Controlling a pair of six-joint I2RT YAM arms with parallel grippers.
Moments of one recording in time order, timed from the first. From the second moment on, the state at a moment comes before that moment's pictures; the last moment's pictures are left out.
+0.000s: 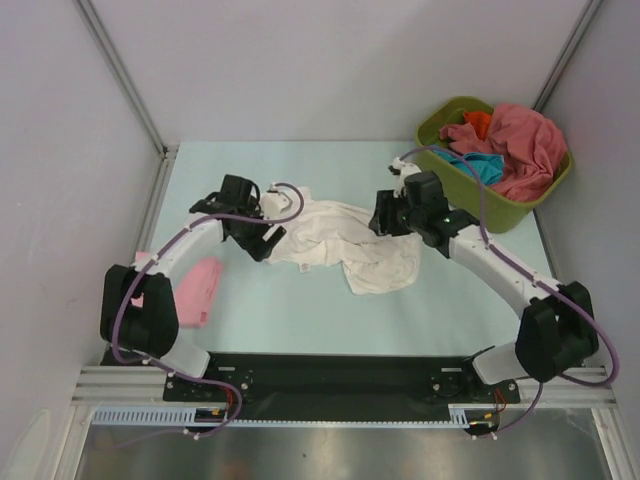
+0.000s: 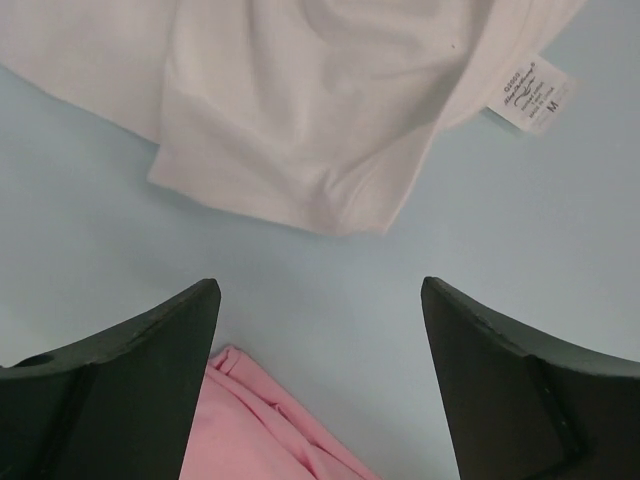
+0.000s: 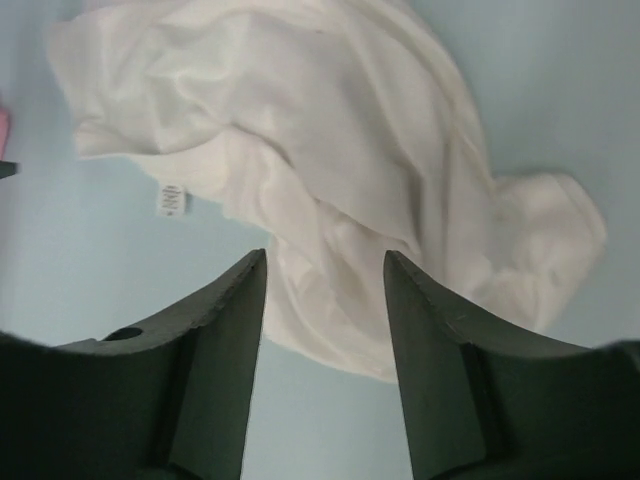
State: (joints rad) left arm -0.25 1.53 1.14 -0.66 0.19 0.53; right arm 0.44 1.39 1.06 -0.32 -0.08 0.32
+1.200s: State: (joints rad) left arm -0.18 1.71 1.22 -0.51 0.19 0.42; right arm 0.67 1.93 1.39 -0.24 -0.13 0.12
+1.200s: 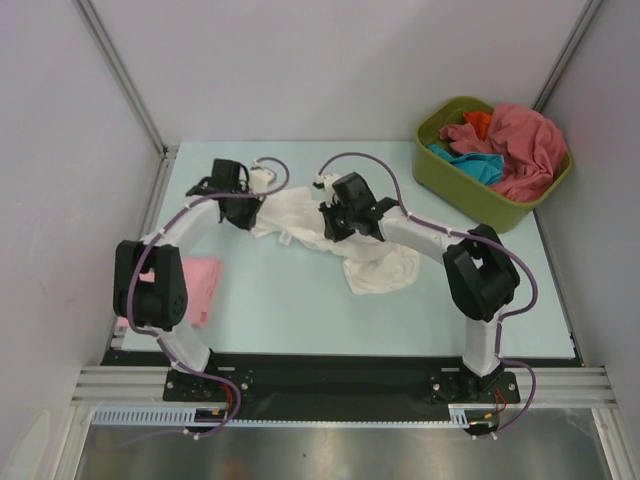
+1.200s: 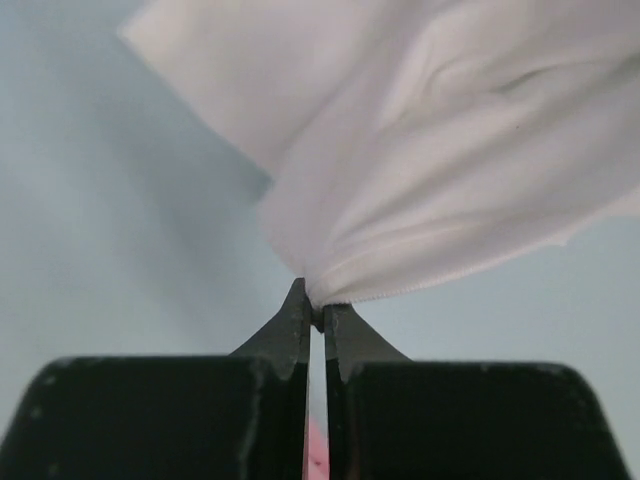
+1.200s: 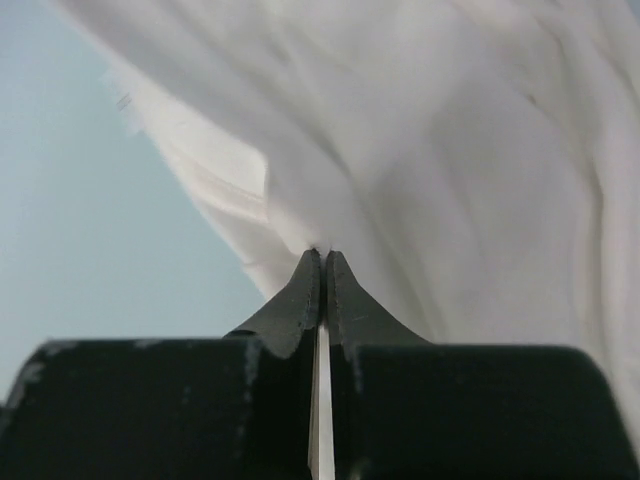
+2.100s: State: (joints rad) left arm -0.17 1.71 2.27 -0.71 0.17 0.38; right arm 0.63 1.34 1.32 0.09 -0.26 0.63
